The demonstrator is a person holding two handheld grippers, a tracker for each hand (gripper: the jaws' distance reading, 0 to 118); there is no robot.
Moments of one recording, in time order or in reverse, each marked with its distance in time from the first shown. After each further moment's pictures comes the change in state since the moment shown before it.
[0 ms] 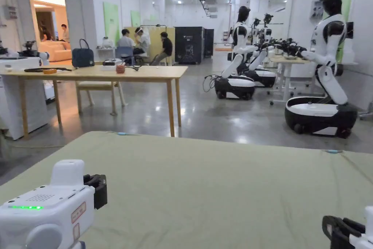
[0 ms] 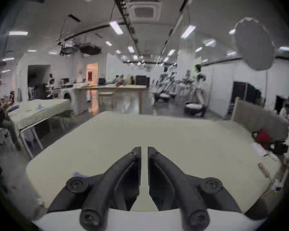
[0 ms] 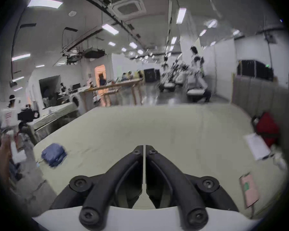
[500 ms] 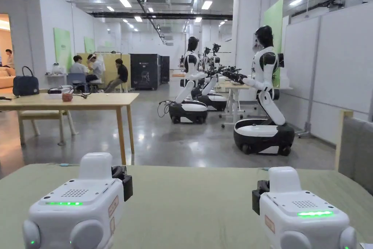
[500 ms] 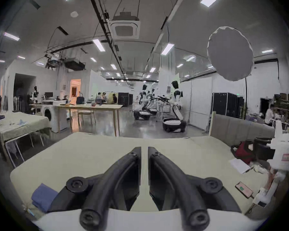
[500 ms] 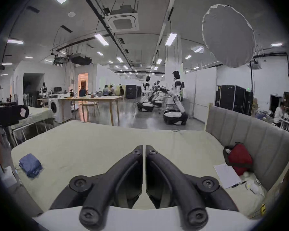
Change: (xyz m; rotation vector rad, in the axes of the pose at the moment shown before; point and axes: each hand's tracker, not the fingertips) left arm 0.171 0.037 0.007 0.136 -0.110 -0.043; right arm 0.017 0.055 0.009 0.105 -0.170 0.102
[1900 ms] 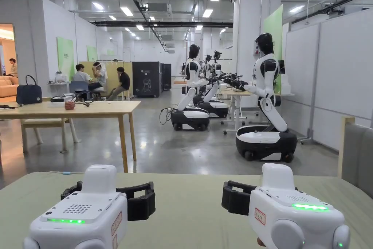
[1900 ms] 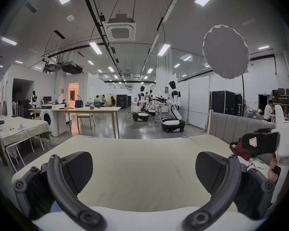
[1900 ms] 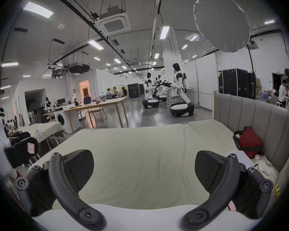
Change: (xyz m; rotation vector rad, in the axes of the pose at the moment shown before) left arm 0.008 -0.005 0.014 0.010 -0.019 -0.032; right arm -0.020 0.028 0.018 -0.038 0.051 -0.169
